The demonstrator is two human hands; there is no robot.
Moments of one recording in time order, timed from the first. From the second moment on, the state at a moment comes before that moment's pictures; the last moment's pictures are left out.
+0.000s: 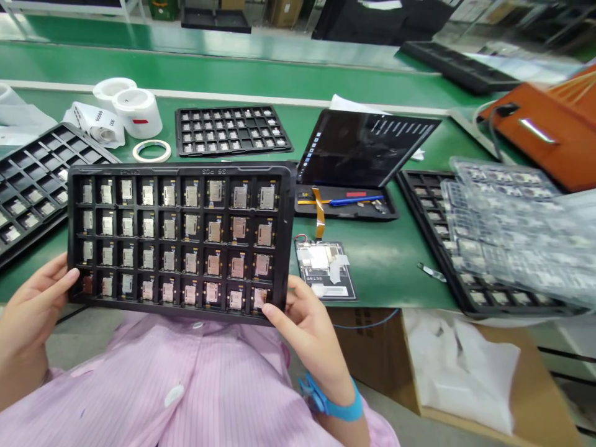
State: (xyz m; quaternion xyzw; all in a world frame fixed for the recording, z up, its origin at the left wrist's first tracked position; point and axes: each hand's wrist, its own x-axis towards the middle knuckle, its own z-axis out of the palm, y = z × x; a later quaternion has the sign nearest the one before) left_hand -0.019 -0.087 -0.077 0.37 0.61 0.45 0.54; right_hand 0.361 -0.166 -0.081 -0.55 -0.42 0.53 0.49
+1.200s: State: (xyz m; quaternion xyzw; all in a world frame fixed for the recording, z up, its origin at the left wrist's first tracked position) left_hand -0.044 -0.087 -0.103 0.39 0.63 0.42 0.52; right_hand 0.367 -0.168 -0.097 -0.54 -0.45 0.52 0.48
